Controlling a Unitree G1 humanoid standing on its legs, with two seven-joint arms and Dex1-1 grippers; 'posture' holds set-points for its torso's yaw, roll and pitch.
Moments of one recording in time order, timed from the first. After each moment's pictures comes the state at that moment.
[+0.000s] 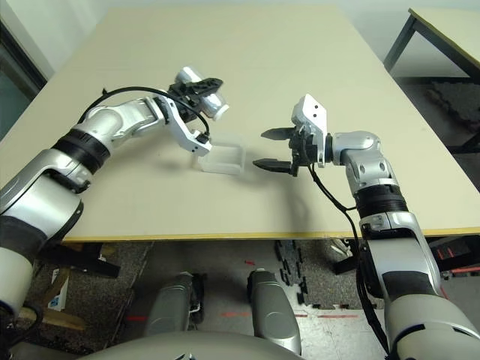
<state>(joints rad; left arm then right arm) -1.26 0.44 -0.95 1.01 1.30 -0.53 0.36 -0.74 -0.50 0.05 0.60 0.22 0.10 1.30</state>
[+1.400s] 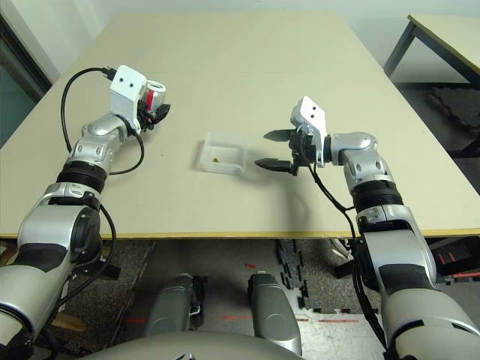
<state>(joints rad) -0.96 0.36 0.14 1.00 -0.01 0.05 -0.43 -0.80 -0.51 0.07 0.76 0.14 0.01 1.31</state>
